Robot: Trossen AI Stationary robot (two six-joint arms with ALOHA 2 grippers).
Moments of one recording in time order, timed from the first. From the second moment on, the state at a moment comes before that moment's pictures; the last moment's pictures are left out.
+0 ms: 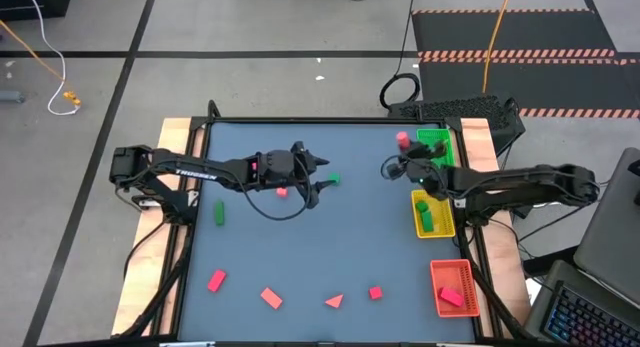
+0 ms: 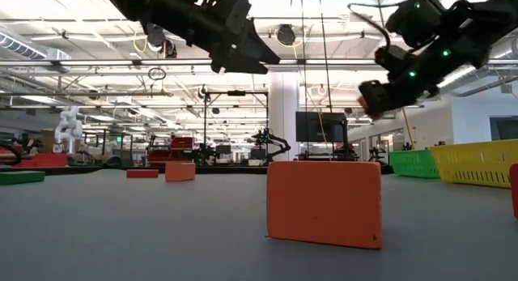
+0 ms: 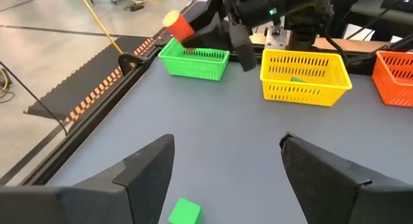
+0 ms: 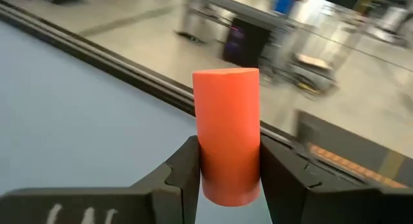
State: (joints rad) left arm 0.10 1.54 0.94 0.25 -0.16 0.00; right arm -0.23 1.00 0.35 0.02 0.95 0.28
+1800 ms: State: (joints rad) left arm 0.21 1.50 0.94 -0.54 -0.32 -0.46; right arm -0.36 0.97 0.32 0.46 0.24 0.30
